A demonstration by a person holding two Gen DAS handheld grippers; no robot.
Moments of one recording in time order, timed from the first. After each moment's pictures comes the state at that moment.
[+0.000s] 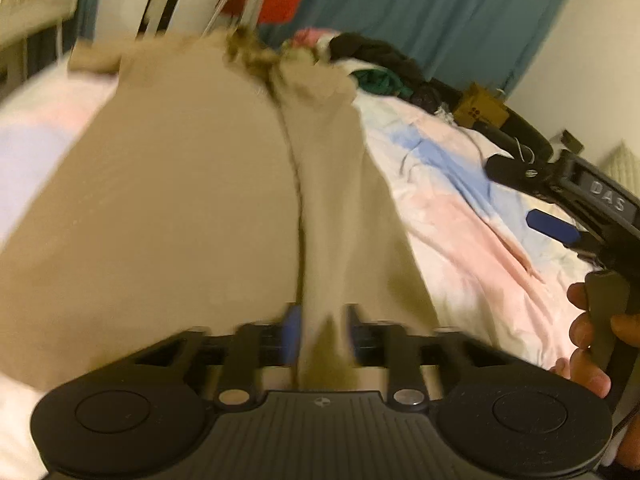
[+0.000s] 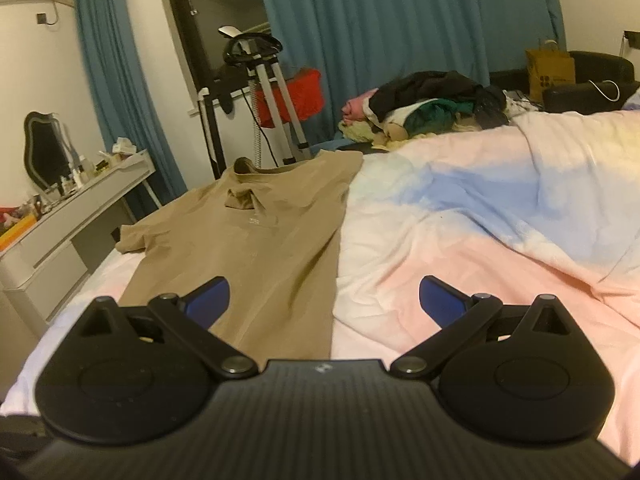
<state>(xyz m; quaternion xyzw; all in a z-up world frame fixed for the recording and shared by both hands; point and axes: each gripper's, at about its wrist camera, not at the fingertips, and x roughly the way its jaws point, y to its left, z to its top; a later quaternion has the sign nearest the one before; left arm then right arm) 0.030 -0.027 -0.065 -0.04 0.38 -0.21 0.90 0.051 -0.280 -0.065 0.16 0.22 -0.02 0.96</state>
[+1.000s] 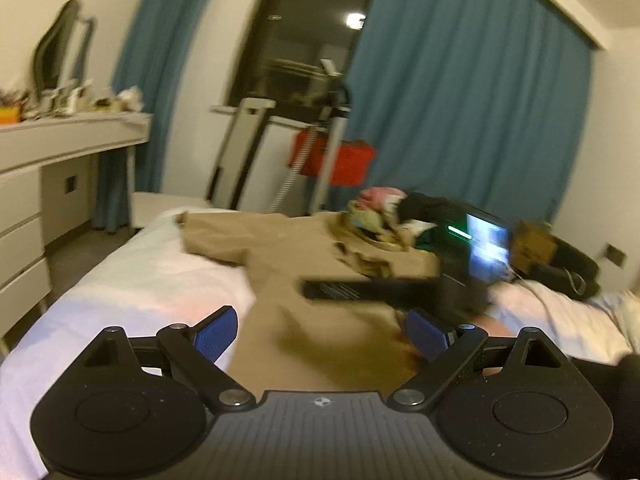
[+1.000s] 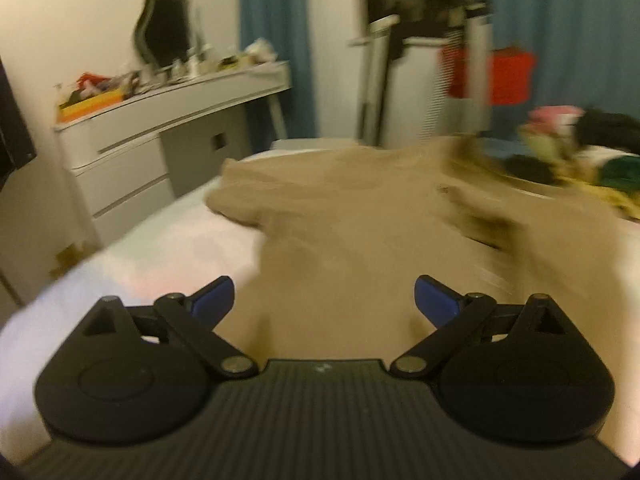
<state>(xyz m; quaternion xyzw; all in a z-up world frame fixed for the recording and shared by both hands) 0.074 0.124 -0.005 -0.12 0.20 -0.09 0.97 0.337 -0.057 -0.087 -0.01 0.27 0.21 0.94</state>
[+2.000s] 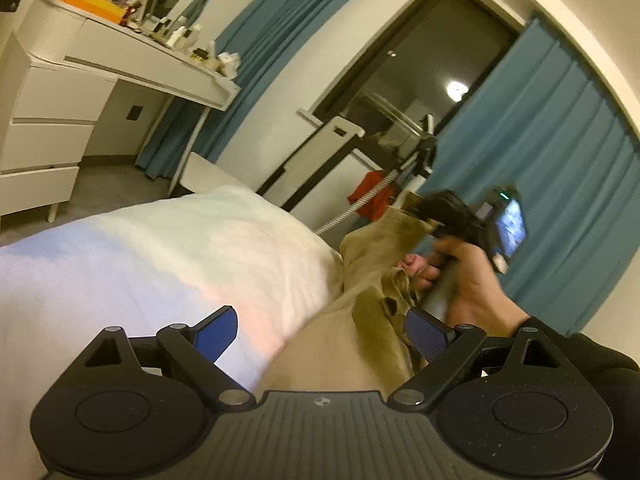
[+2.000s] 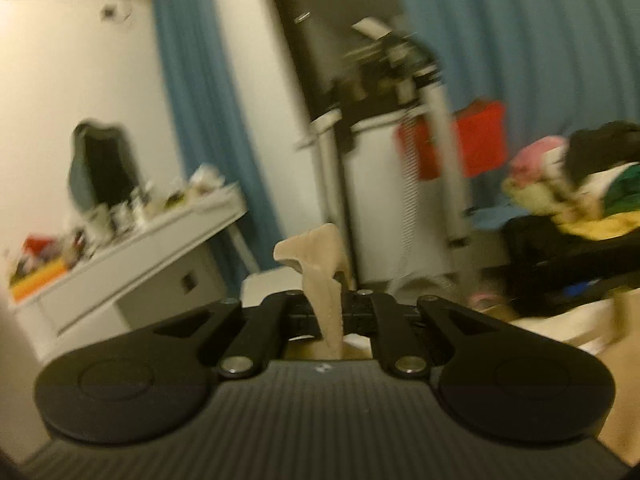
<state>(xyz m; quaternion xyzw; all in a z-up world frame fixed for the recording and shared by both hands) 0.079 0.181 -0.036 -0.30 0.17 -0.04 0.94 0.473 -0.119 -0.007 0.15 0.13 0.10 0.97</state>
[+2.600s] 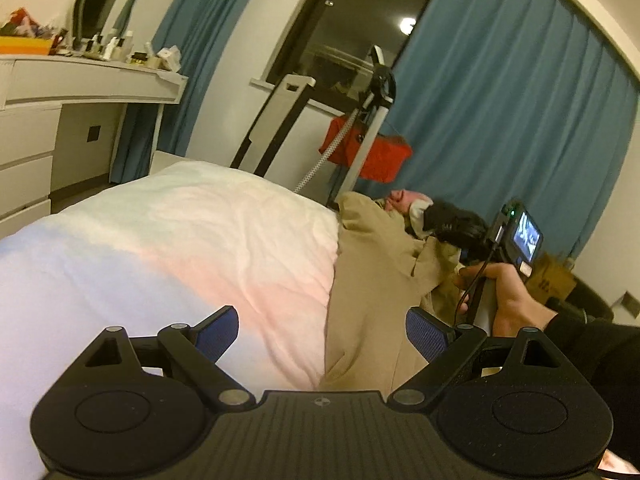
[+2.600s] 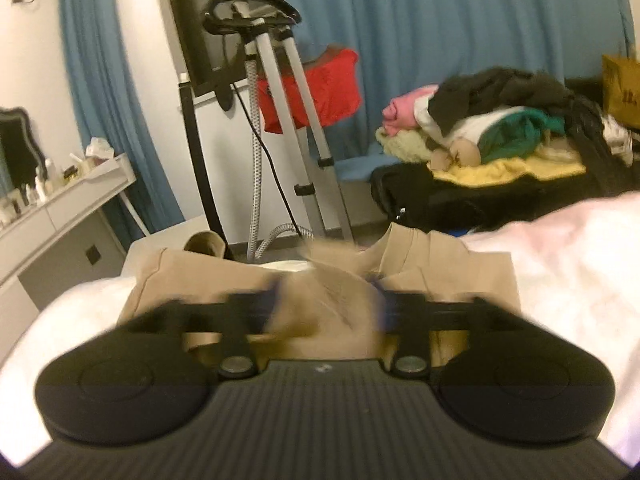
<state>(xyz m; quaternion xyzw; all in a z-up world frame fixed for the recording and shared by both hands) 0.109 0.088 -0.059 -0.17 0.22 -0.07 0.96 0.468 -0.264 -0.107 0.13 0.20 0.01 0.97</state>
